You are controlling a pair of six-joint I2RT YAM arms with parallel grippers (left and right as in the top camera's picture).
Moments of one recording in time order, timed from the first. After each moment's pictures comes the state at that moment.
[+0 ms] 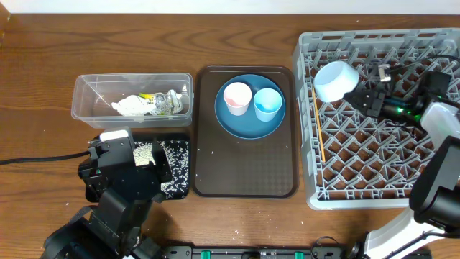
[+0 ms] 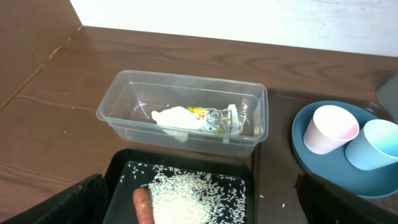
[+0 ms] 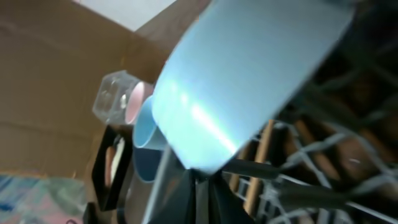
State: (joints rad) left arm -0.68 0.67 1.06 -1.08 -0.72 -0.52; right arm -0.40 1.89 1.19 -0.56 -1.17 -0.21
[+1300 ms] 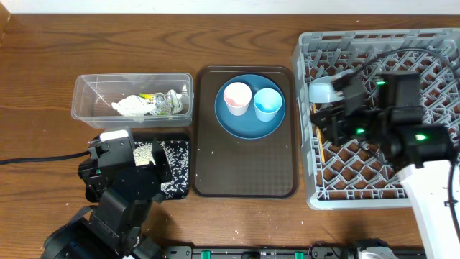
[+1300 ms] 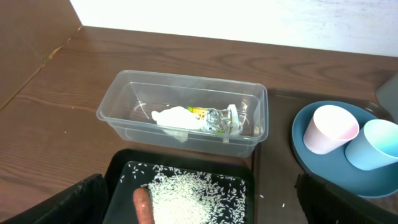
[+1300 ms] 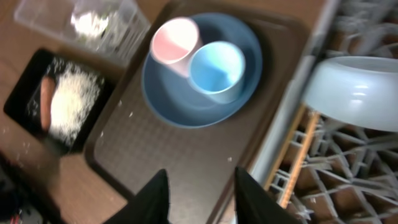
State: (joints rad) left arm -0.68 0.67 1.06 -1.08 -0.72 -0.52; right arm 0.13 1.22 1.19 -0.91 -0.49 -0.10
